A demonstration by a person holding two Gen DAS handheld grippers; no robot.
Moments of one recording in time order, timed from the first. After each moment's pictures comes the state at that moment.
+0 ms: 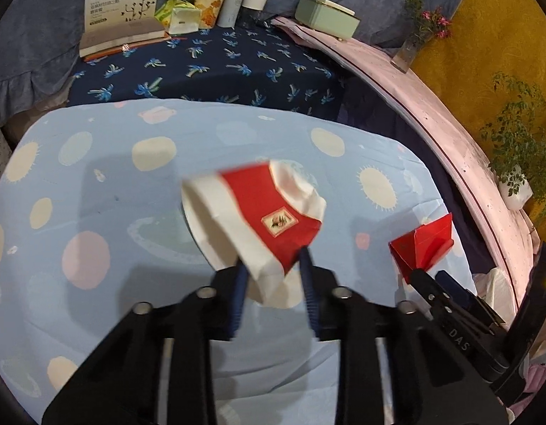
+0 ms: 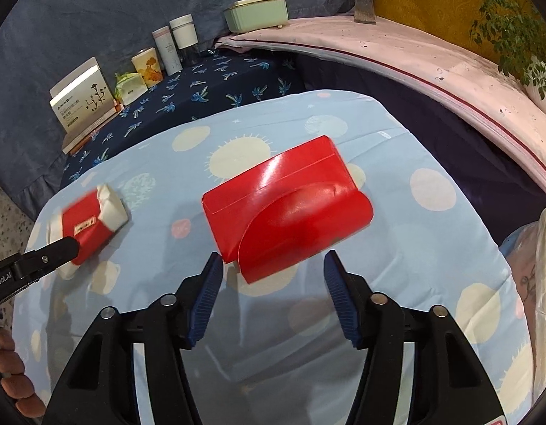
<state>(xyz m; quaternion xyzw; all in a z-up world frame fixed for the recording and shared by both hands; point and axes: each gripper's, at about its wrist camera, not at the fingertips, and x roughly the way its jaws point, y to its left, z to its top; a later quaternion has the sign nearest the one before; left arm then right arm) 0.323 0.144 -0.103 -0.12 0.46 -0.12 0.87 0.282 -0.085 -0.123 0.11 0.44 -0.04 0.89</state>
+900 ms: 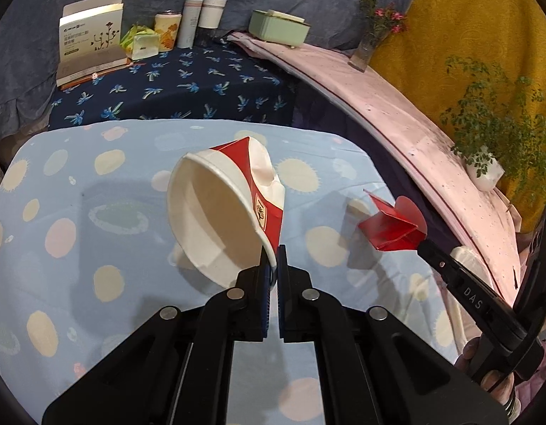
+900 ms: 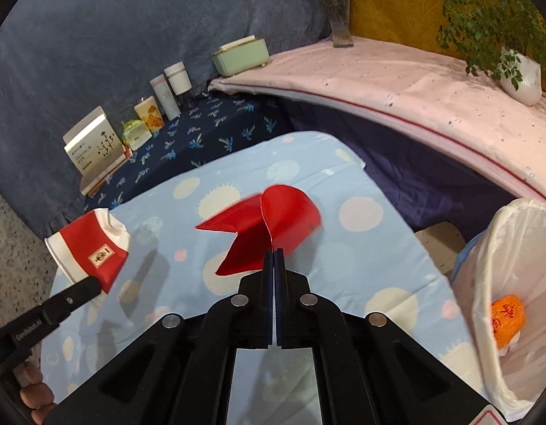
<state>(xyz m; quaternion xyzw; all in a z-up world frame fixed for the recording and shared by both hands) 0.264 0.084 -0.056 -0.10 0.43 -0.17 0.88 0.230 -0.147 -0.063 0.16 0.38 -0.04 0.91</state>
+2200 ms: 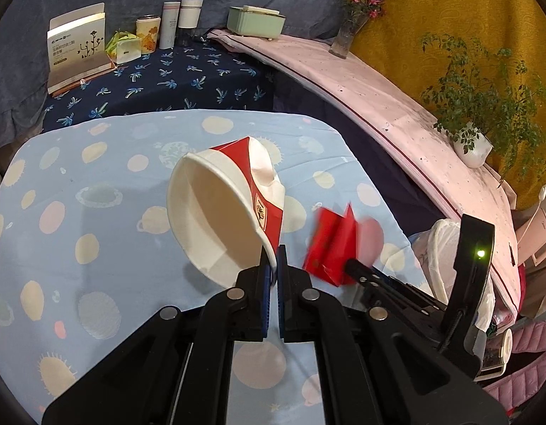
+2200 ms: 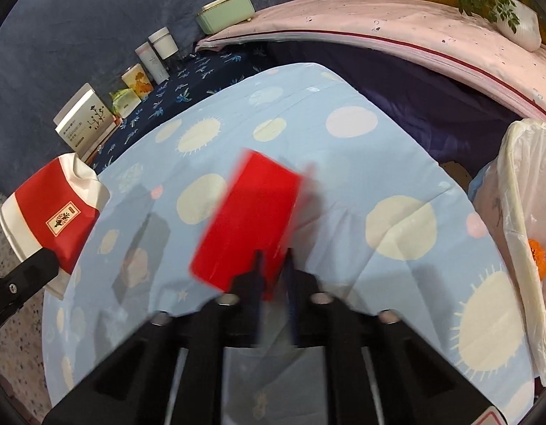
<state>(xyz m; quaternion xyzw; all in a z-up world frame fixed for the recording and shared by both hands) 0.224 0.048 -0.050 -0.07 0.44 -0.18 0.88 0.212 -0.152 -0.129 0.19 0.45 -0.03 0.87</state>
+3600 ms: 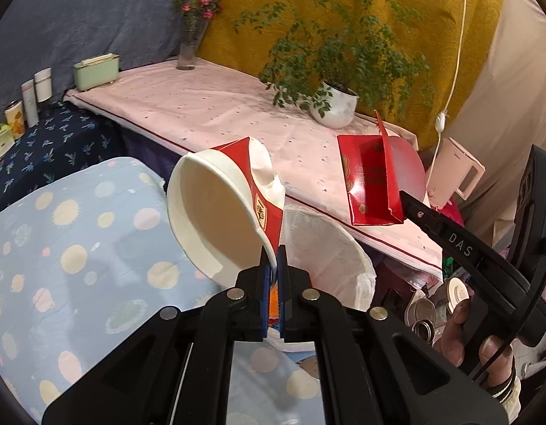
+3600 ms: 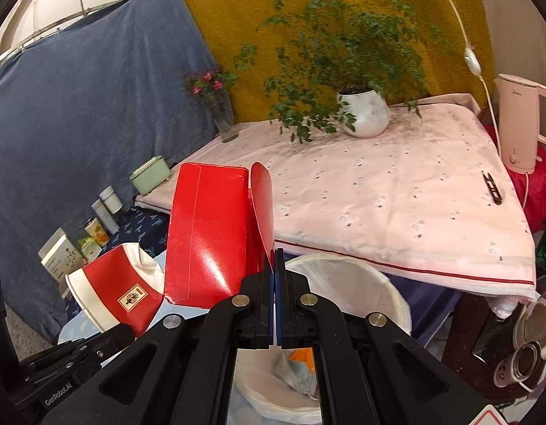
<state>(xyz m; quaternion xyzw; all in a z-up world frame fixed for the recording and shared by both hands) 0.118 -0.180 0.035 0.02 0.37 -0.38 0.85 0.030 -0.374 0.035 0.23 0.24 -0.19 0.92</state>
